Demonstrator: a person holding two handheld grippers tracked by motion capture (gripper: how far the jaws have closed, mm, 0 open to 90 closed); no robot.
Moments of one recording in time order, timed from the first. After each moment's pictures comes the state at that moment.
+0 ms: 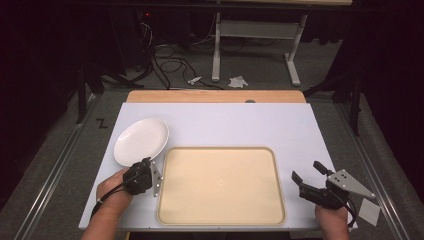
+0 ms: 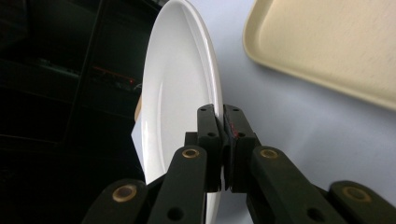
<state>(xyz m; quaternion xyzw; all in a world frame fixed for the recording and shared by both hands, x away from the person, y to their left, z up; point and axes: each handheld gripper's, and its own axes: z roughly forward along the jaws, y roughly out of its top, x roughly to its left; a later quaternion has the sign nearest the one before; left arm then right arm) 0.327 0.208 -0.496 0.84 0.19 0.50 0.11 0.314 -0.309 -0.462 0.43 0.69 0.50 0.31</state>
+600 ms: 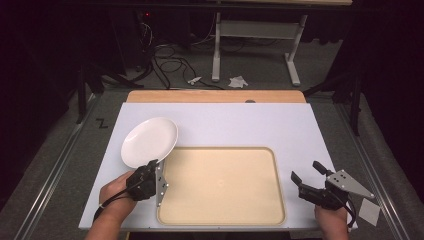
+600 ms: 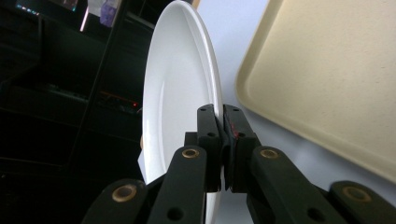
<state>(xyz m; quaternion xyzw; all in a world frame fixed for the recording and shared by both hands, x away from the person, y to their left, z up) 0.306 0.188 -0.479 0.83 0.16 0.51 0.15 0.312 -0.306 -0.460 0.42 0.69 0.50 0.31</state>
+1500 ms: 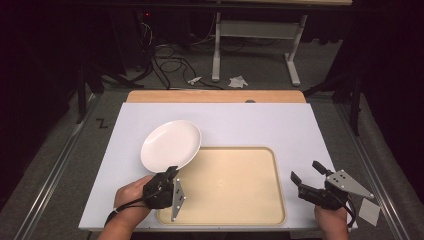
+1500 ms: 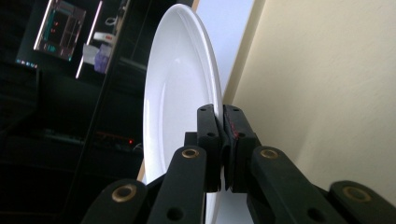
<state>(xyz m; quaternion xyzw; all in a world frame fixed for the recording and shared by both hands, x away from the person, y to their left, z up) 0.285 0.142 -0.468 0.83 0.08 0.51 0.19 0.312 -0.305 -0.460 0.42 0.69 0.50 0.31</state>
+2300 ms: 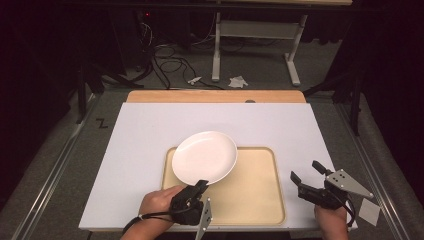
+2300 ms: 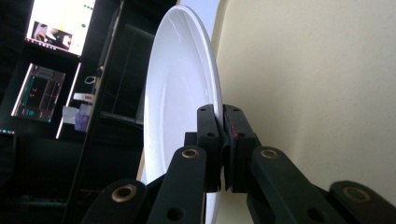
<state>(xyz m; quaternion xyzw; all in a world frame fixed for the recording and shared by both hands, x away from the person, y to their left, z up) 0.258 0.079 -0.464 0.84 -0.01 0.49 0.24 0.314 -0.305 -0.462 0.42 0.69 0.50 0.31</state>
